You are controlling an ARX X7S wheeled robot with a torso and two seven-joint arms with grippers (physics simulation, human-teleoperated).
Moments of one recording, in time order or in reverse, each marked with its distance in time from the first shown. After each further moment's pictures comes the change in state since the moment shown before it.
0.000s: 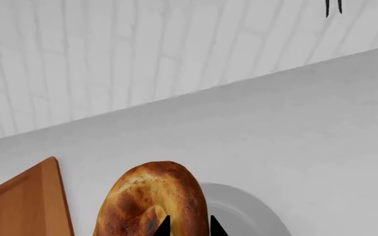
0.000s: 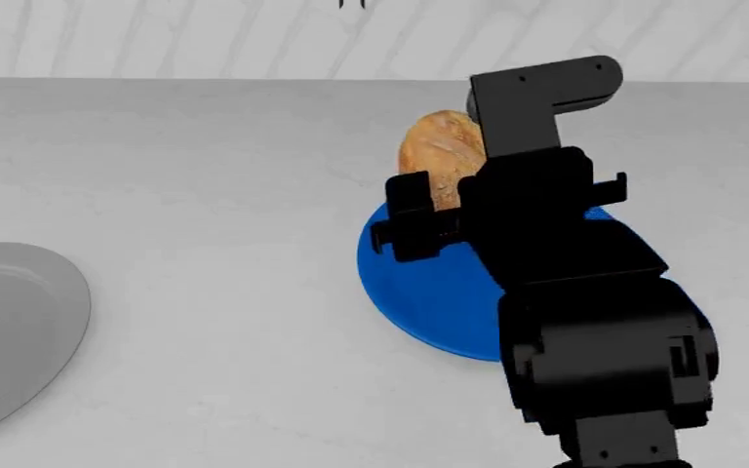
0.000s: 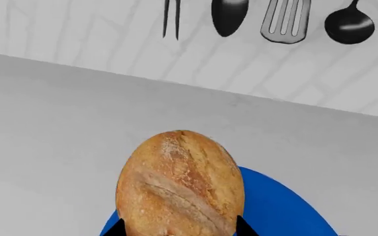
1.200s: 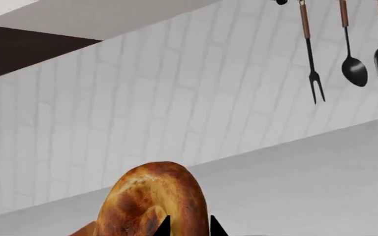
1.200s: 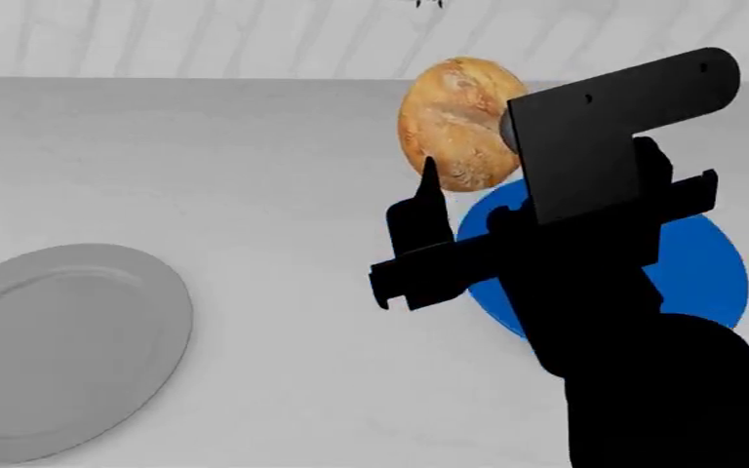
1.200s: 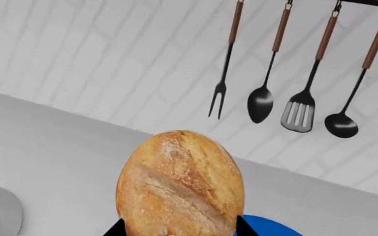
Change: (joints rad) left arm 0.012 -0.224 -0.304 0.389 -0.505 0.032 -0.249; right arm -0.164 0.095 0.102 -0.888 0.106 0.441 0.037
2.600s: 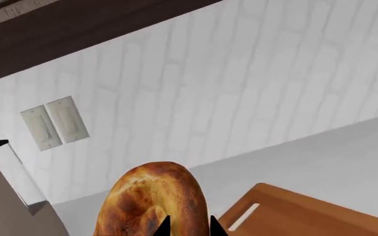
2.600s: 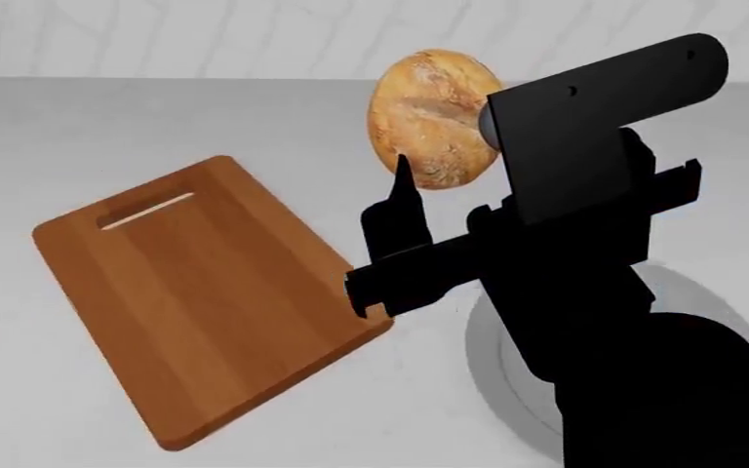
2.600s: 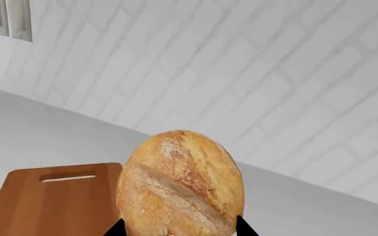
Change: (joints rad) left arm -0.062 0.013 0.067 -0.008 -0.003 -0.005 -0.015; right arm 0.039 0.018 0.031 -0.041 0.200 0.059 0.103
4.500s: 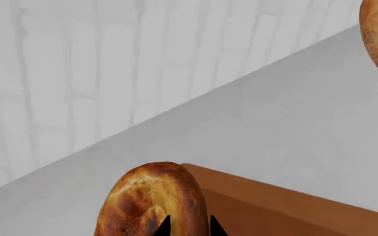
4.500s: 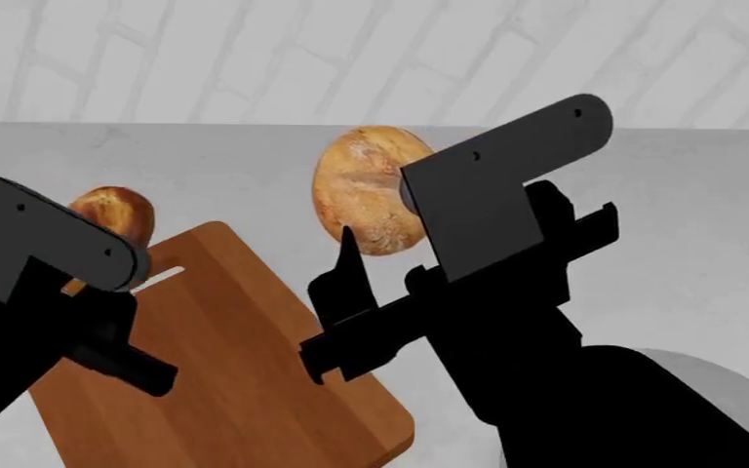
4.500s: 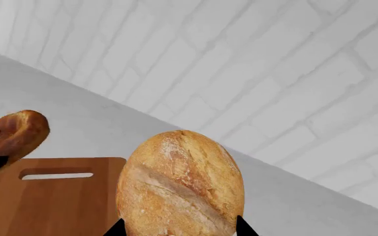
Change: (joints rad) left arm -0.121 0.420 0.513 -0.374 0.522 -0.045 0.362; right arm -0.058 0.034 -0.112 0.044 0.142 -0.058 0.093
